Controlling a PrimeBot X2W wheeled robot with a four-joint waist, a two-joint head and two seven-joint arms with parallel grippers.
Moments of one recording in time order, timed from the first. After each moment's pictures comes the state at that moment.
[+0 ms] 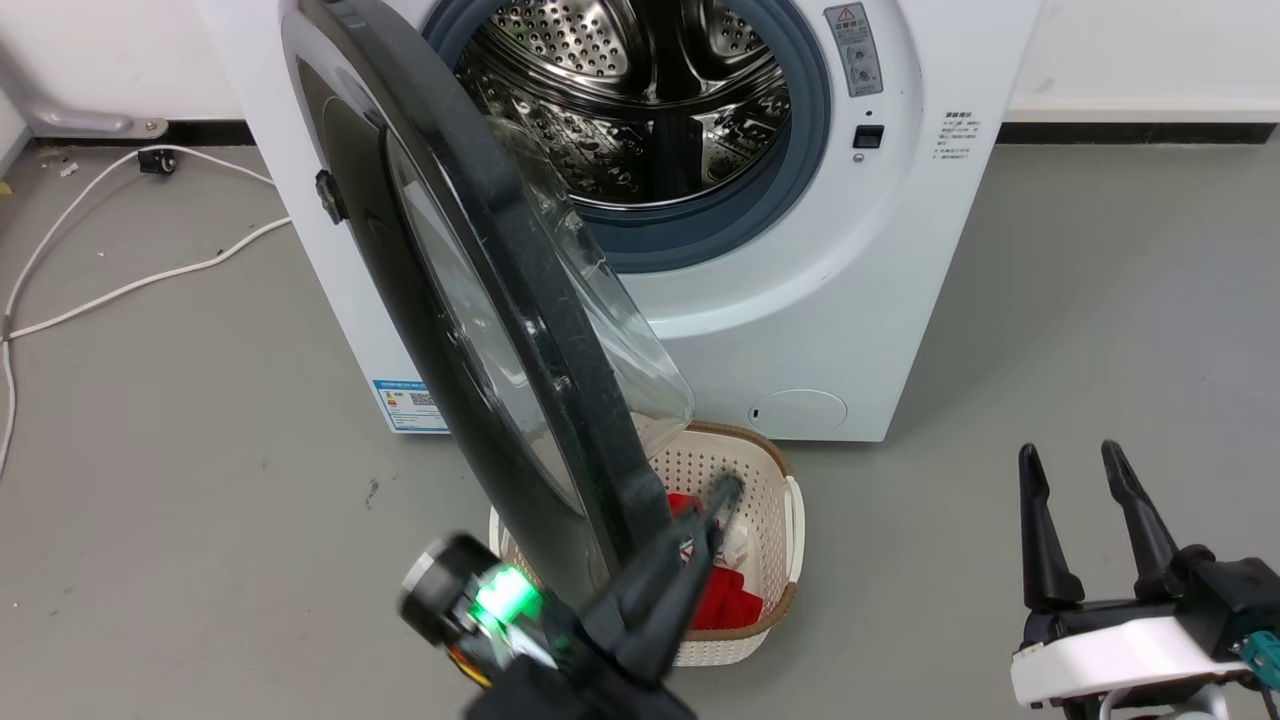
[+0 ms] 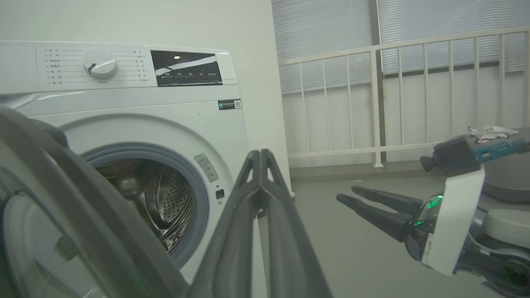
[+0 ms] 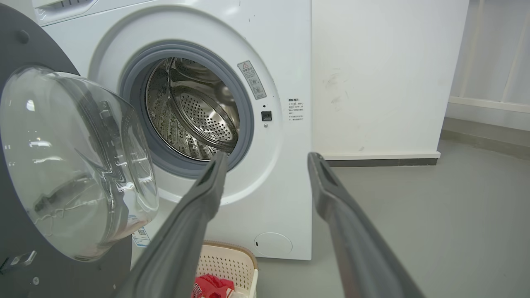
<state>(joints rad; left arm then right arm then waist) -0.06 0.14 -0.52 -0.32 -0.08 -0.13 -0.26 0.01 -0.05 -0.04 0.05 0.13 0.13 -0.26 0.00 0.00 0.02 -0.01</state>
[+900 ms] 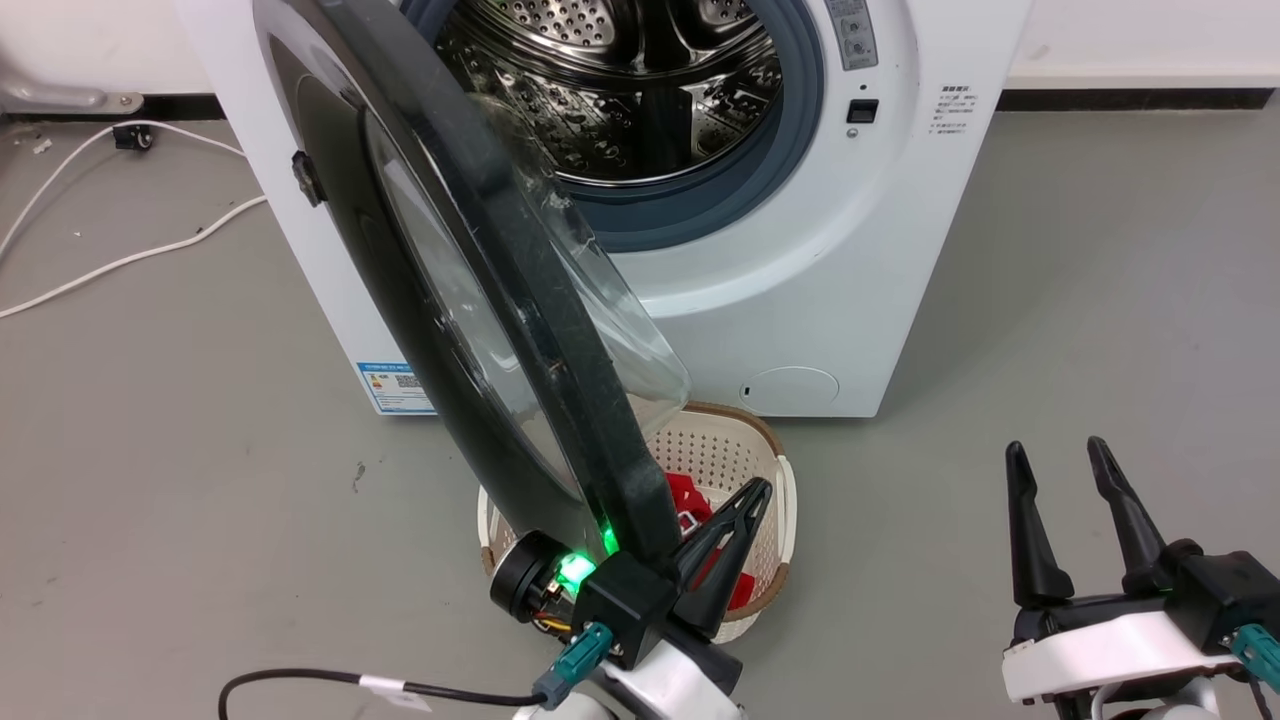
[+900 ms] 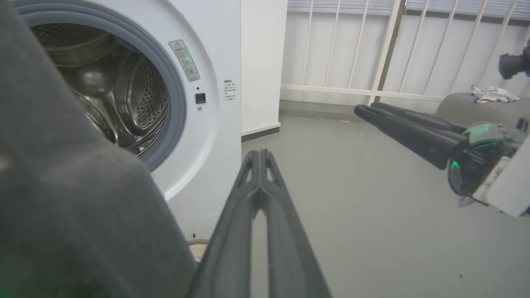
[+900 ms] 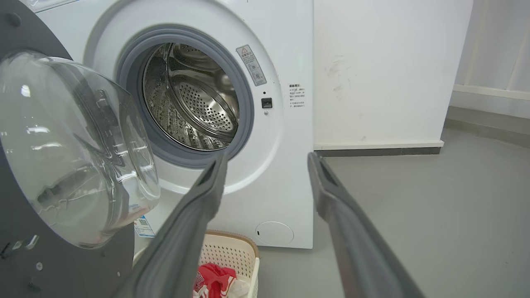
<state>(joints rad) -0.21 0.05 -0.59 0.19 -0.19 -0.05 -0.26 0.00 -0.05 -0.03 0.07 0.14 0.13 -0.26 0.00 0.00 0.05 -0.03</state>
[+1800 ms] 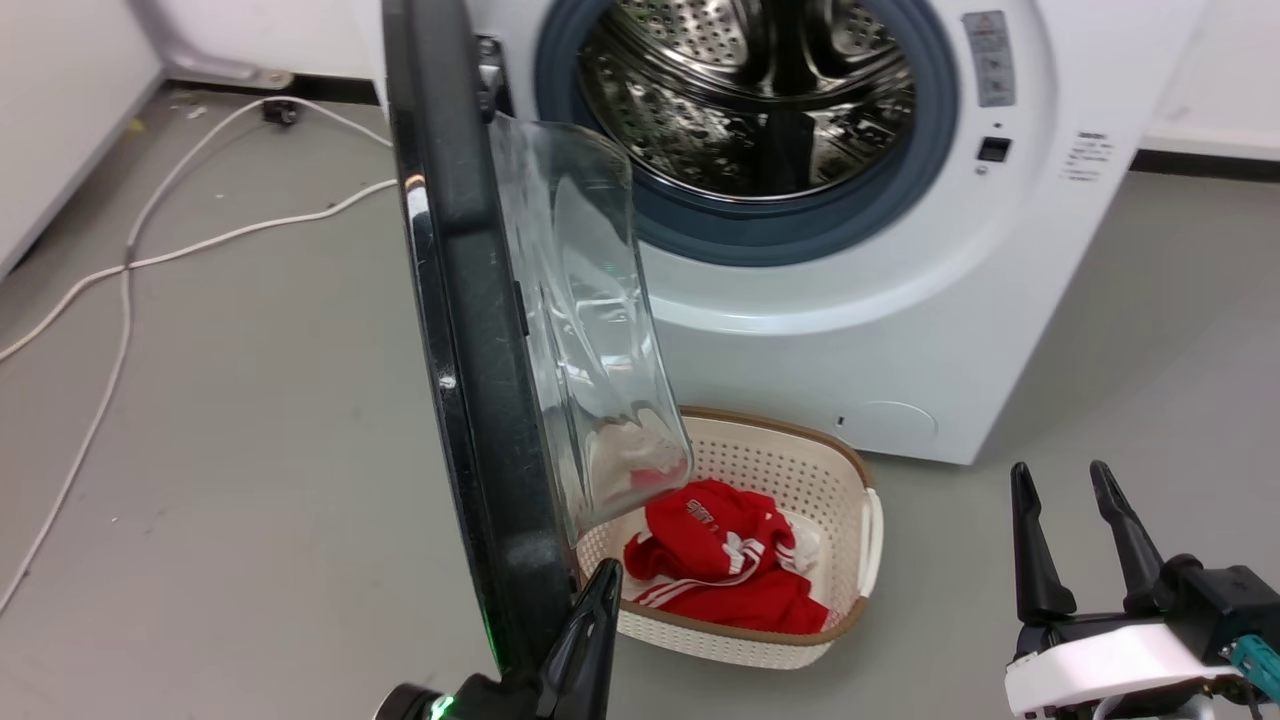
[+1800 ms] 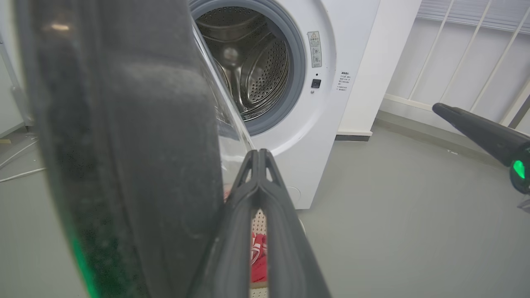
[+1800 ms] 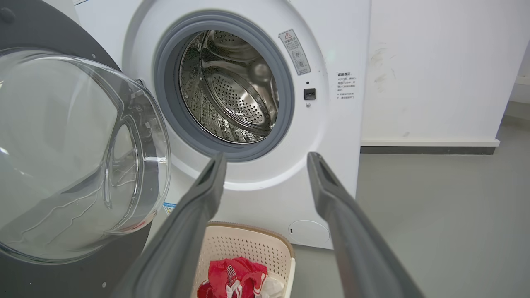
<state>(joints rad) 0.10 0.09 -0.46 -0.03 -0.20 0.10 -0.27 0.01 -0.05 -0.04 0.11 0.16 0.13 -0.26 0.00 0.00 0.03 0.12</state>
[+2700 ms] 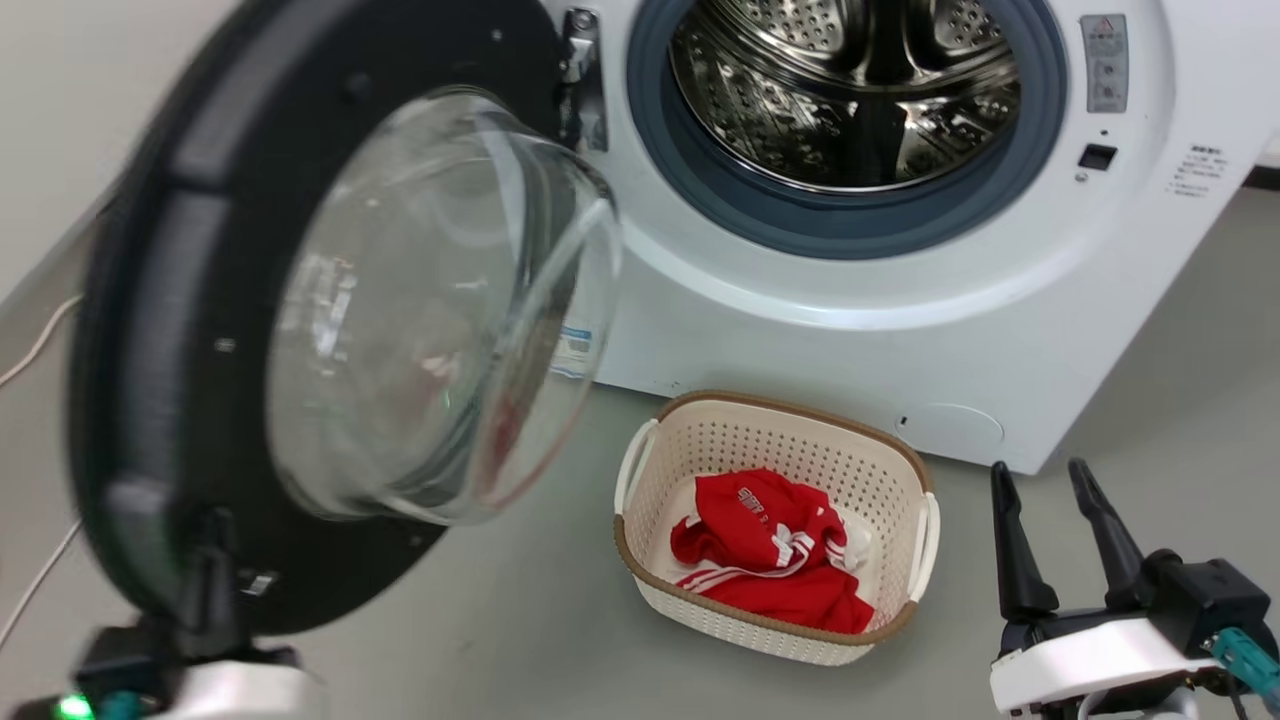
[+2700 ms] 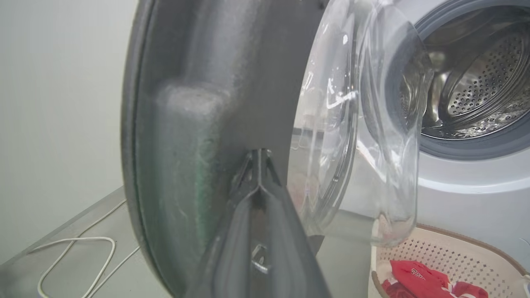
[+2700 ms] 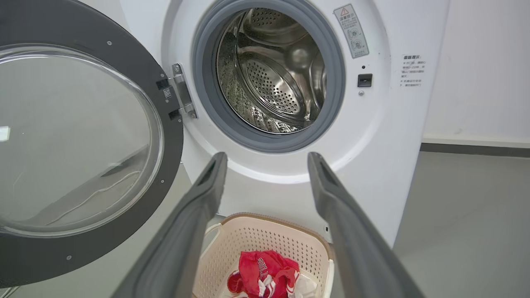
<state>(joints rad) 0.10 0.26 -0.05 -0.01 -0.27 0.23 -0.27 0.01 -0.05 0.00 0.12 0.17 0.13 -0.26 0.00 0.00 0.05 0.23</state>
